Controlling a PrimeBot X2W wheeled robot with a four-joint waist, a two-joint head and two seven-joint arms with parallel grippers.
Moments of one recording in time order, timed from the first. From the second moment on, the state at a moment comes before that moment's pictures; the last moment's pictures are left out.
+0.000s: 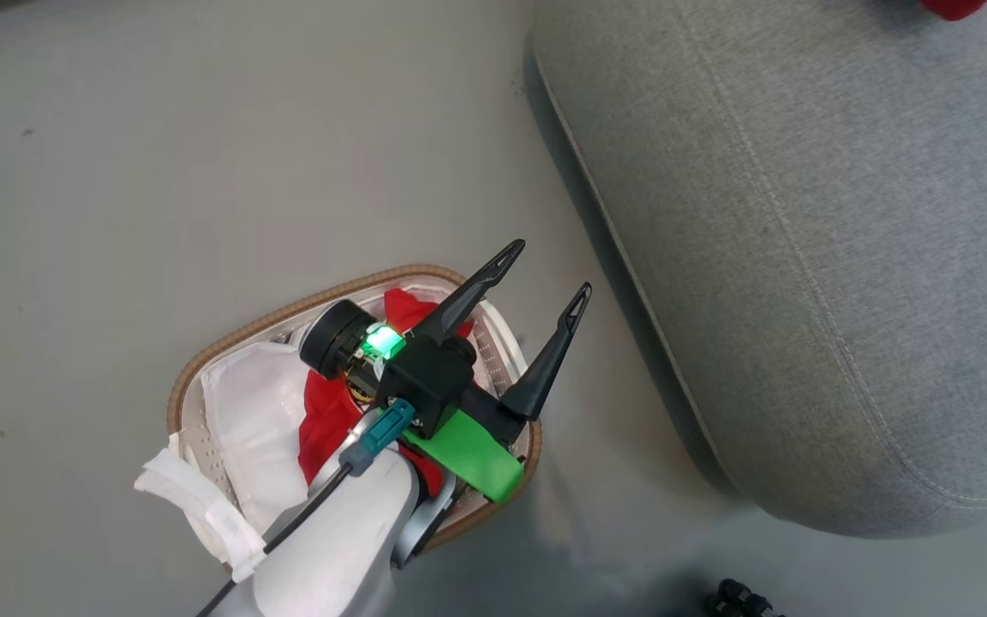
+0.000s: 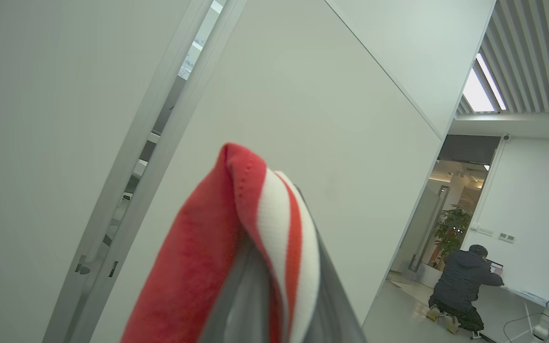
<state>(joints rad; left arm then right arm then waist) -0.50 0.11 -0.69 0.25 -0.29 -0.13 -0.26 -1.17 -0.52 -0.20 0.33 0.06 0.13 -0.26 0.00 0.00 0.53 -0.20</state>
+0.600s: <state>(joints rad) -0.54 0.10 -0.68 0.25 -0.24 -0.13 -0.26 -0.93 -0.38 -0.24 0.54 0.05 0.13 -0.26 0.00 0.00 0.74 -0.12</state>
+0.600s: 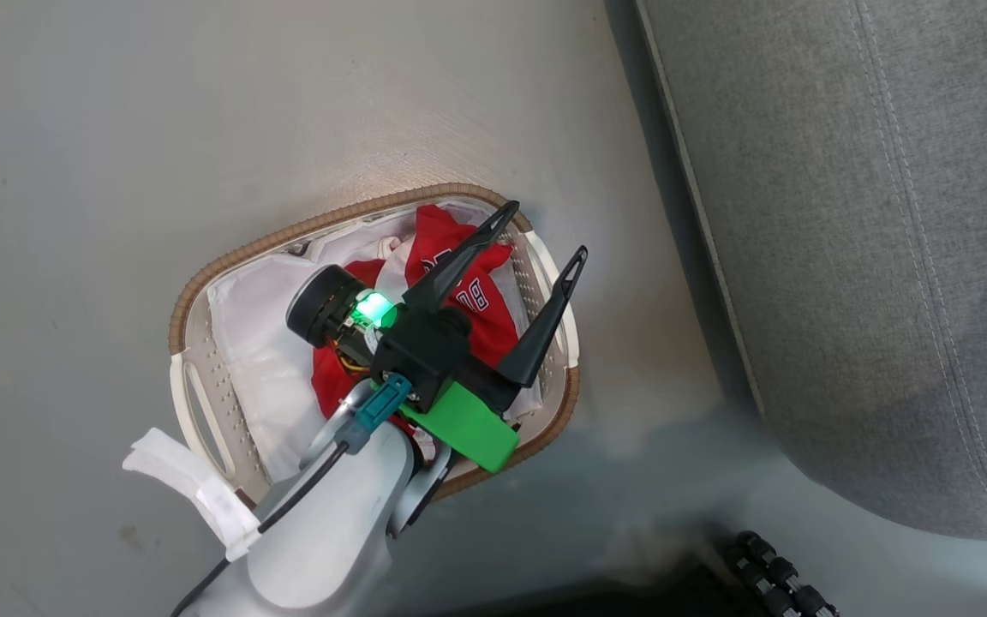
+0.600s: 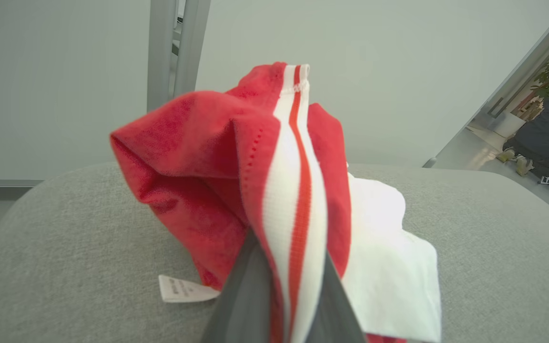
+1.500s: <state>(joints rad) -0.47 0.07 -0.54 0.26 -0.27 -0.13 -0.26 -0.58 -0.28 -0.15 0.29 0.02 0.13 -0.26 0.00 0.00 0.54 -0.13</state>
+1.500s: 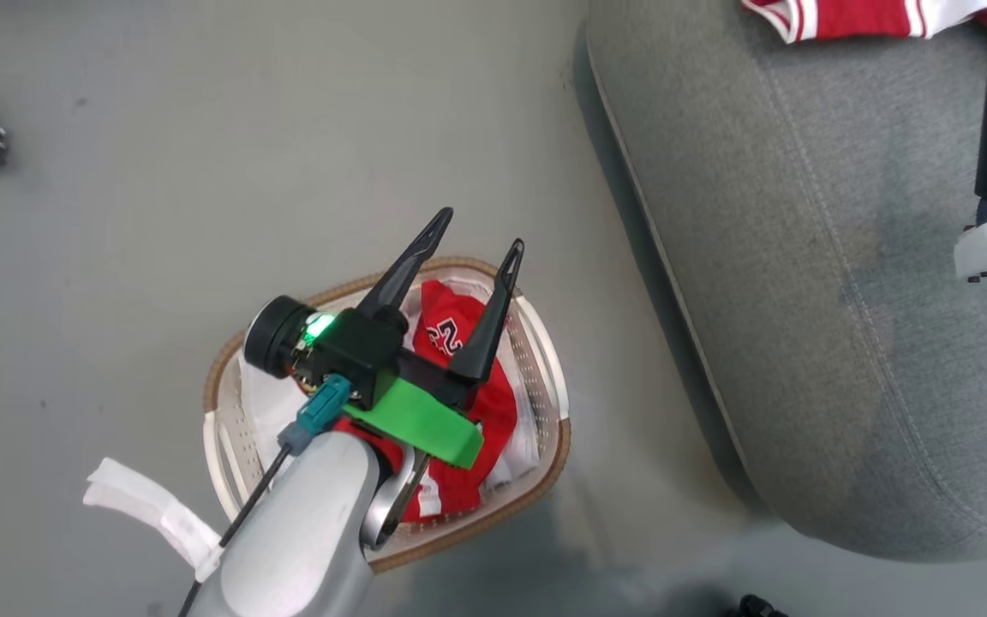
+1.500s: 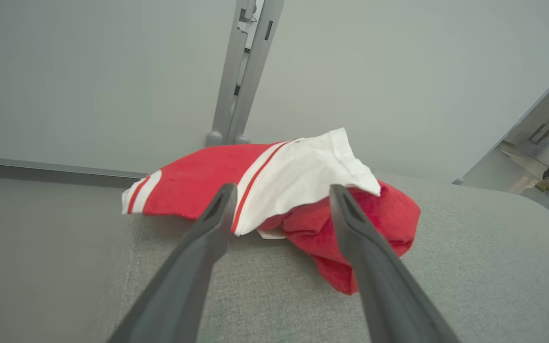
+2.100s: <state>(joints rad) -0.29 0.05 -0.35 0.22 -0.37 -0.10 -0.26 -0.48 -0.17 -0.04 0.29 0.06 0.13 -0.26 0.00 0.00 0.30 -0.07</state>
